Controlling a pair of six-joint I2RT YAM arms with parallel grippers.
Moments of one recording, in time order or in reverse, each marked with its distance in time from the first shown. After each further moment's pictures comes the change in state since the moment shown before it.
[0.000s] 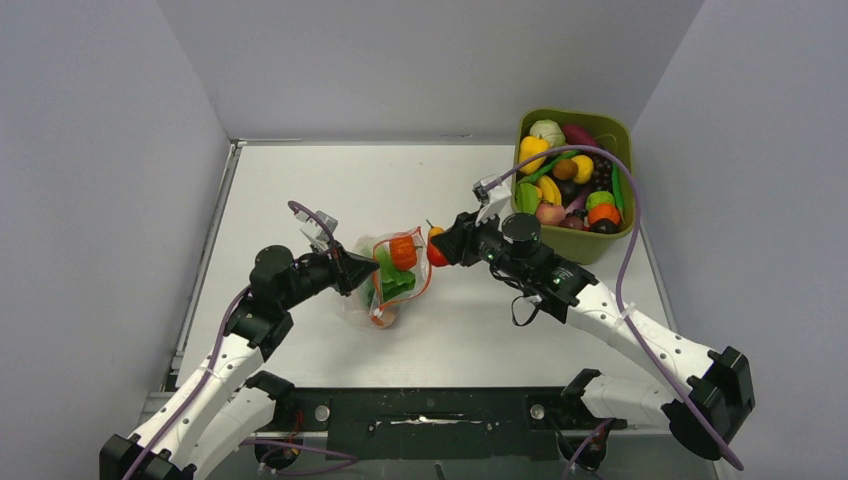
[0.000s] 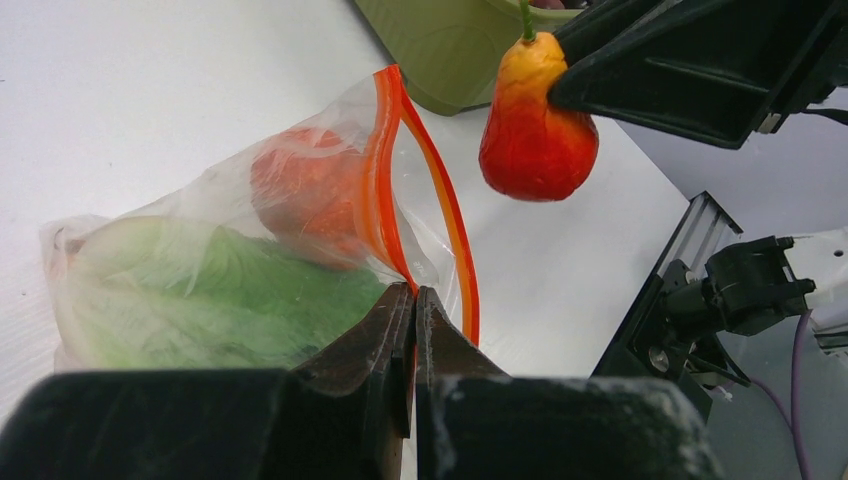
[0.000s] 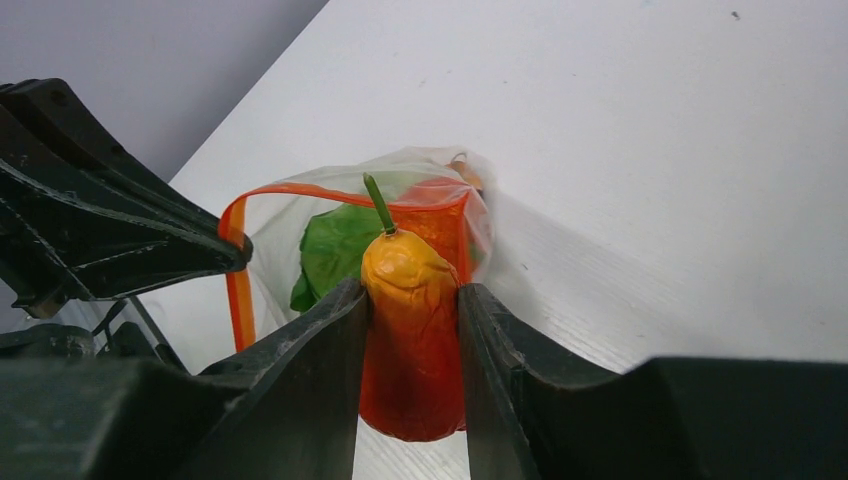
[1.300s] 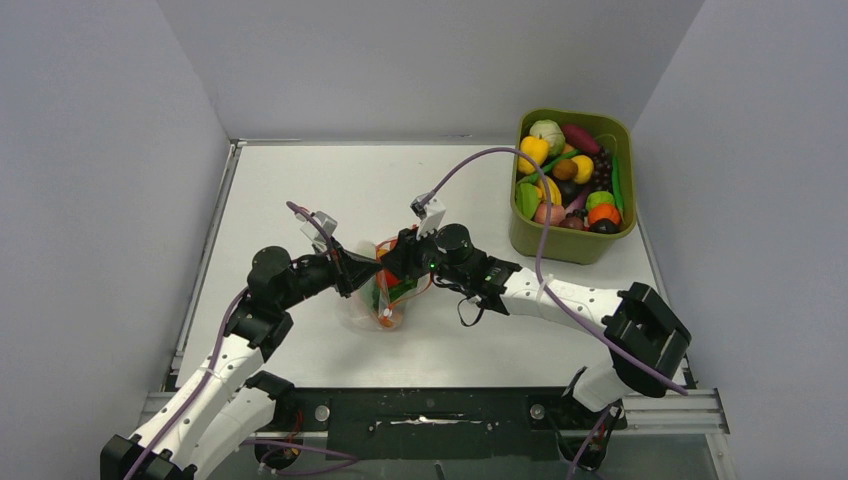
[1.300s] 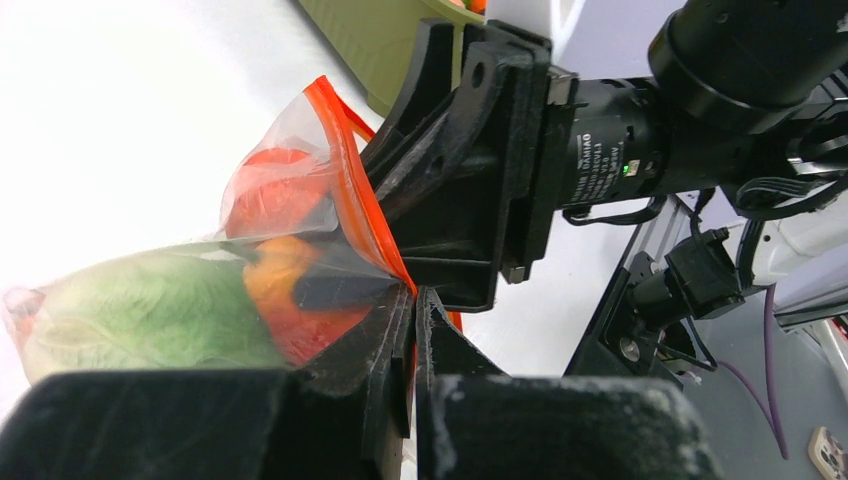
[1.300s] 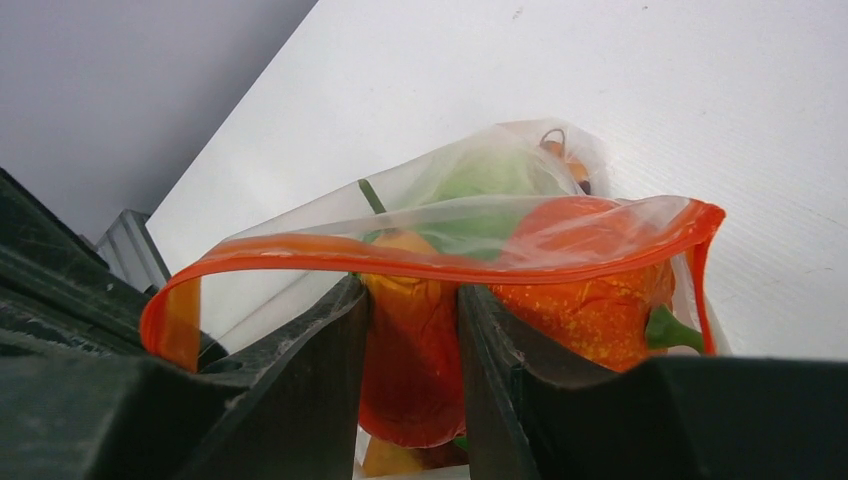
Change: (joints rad) left arm 0.005 -0.002 -0.010 0.063 0.080 -0.027; right arm 0.159 0.383 0.049 0.279 0.001 0.119
